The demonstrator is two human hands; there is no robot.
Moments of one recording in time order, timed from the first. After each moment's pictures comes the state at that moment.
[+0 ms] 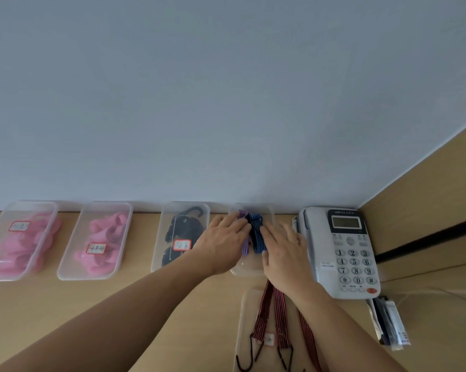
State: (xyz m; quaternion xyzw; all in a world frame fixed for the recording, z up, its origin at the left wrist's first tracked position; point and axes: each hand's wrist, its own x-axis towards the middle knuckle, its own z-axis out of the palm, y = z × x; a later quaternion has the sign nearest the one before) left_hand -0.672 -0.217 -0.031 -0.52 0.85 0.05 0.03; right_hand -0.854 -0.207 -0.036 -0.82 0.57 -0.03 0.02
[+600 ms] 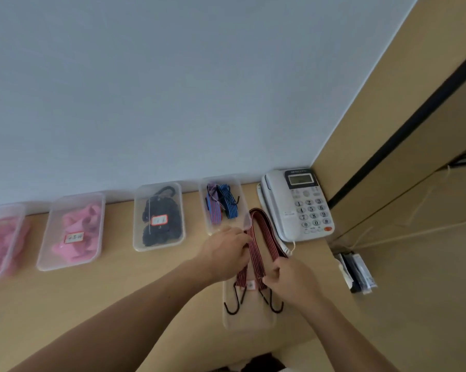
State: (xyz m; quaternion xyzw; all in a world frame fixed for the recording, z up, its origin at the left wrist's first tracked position) left_hand -0.729 -0.128 -0.009 -0.49 0.84 0.23 -0.05; right_hand -0.916 -0.075 -0.041 -0.64 0.72 0.01 0.27
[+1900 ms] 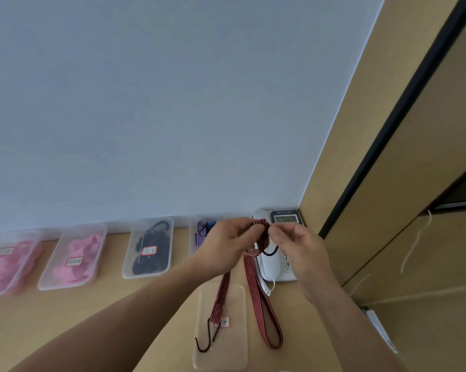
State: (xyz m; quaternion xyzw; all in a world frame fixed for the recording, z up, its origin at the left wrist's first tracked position) left_hand -0.788 -0.129 0.107 -0.45 0.62 0.51 -0.39; right_hand -0.954 -0.114 0.097 -0.44 0.51 -0.53 0.51
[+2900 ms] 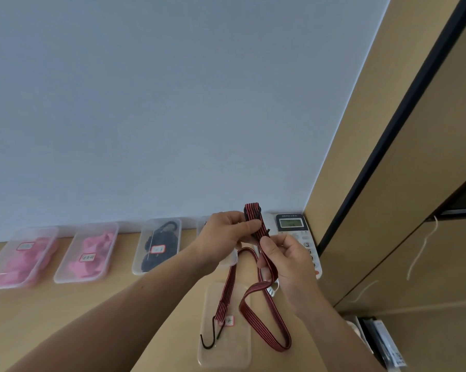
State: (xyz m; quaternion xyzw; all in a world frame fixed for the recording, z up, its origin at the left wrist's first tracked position) left_hand -0.777 -0.126 0.124 -0.51 0.51 0.57 -0.40; right_hand -0.930 -0.089 0.094 -0.44 0.47 -0.52 0.57
